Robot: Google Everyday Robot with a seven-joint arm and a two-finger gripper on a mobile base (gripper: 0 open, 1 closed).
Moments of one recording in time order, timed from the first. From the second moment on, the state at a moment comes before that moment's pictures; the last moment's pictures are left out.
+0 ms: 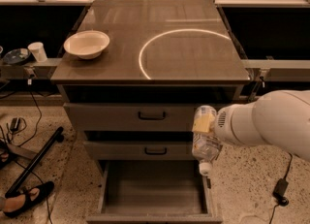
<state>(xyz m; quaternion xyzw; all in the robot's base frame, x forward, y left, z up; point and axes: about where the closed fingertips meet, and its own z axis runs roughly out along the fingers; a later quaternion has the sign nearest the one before) 0.464 -0.156 0.764 0.11 0.95 0.17 0.25</state>
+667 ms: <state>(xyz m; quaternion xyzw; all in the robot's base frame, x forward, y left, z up) 0.459 -0.151 0.715 0.14 0.94 0.21 0.22</state>
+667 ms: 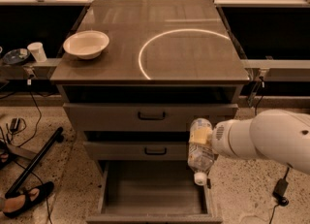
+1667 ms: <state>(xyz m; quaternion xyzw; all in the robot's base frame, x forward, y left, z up) 0.448 -0.144 0.634 0.16 0.93 0.23 0.24</state>
